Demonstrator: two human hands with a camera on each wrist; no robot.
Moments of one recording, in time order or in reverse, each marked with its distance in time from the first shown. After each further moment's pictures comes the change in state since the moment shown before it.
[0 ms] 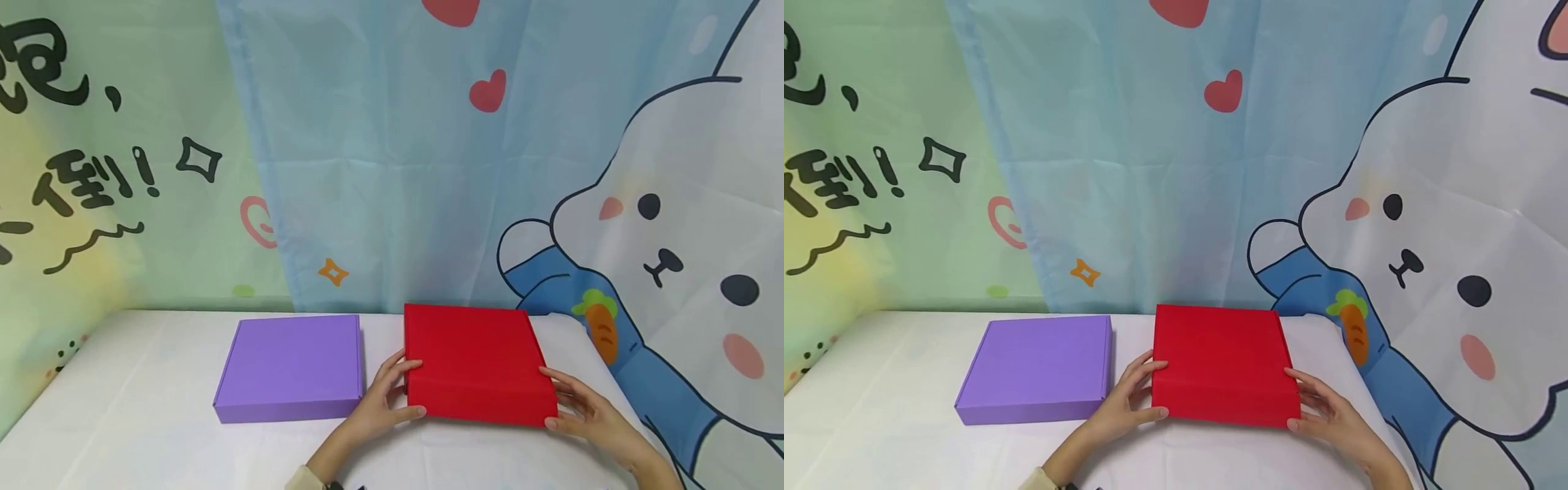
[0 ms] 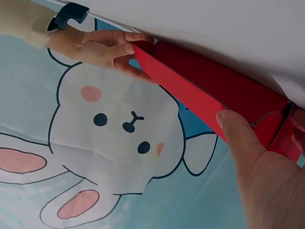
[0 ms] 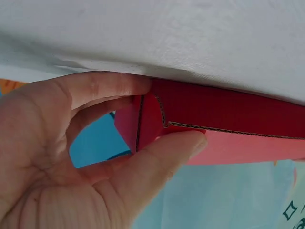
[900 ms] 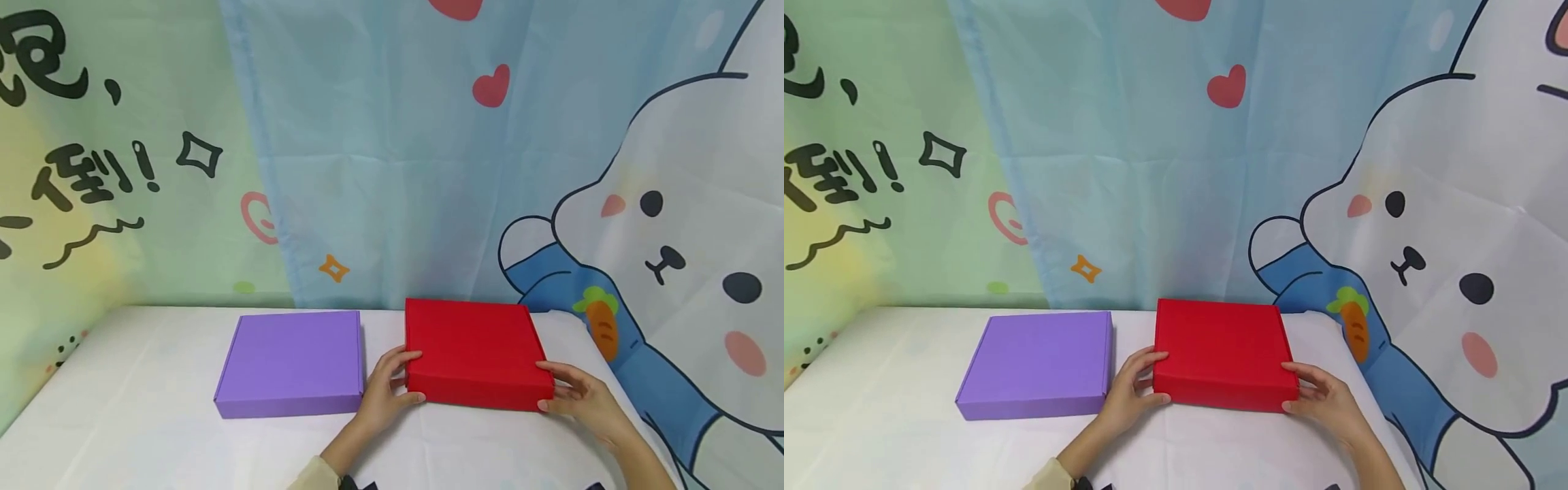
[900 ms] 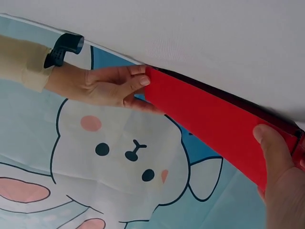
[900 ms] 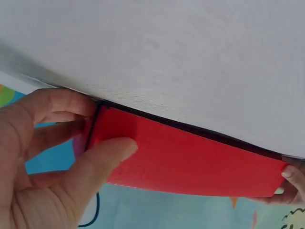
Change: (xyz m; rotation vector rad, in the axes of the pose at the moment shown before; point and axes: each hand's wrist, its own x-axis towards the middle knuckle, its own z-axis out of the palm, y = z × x) left_hand 0.013 -0.009 0.012 0.137 0.263 0.062; right_hand 0.011 -0.009 0.008 0.080 0.163 0.063
